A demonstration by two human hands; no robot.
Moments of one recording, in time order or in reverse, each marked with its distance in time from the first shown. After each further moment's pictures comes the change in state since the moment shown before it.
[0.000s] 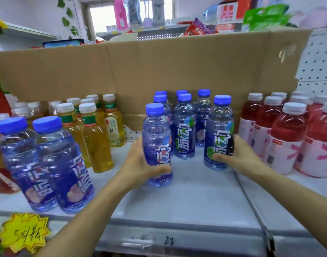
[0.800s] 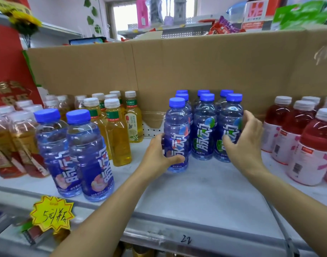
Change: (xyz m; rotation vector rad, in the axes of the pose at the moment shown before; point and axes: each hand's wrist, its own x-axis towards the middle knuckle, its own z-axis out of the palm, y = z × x) left_hand 0.022 -0.018 0.005 0.007 0.097 -0.130; right_hand 0.008 -0.055 0.041 -0.086 0.484 -0.297
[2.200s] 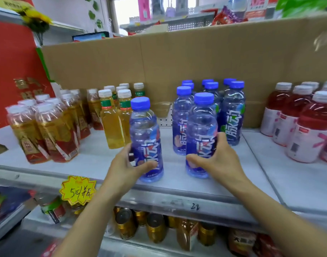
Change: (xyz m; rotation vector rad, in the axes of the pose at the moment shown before) left_hand -0.112 -0.021 -0.080 -0.091 0.141 -0.043; right_hand -0.089 -0.076 -0.017 0.142 -0.433 0.226
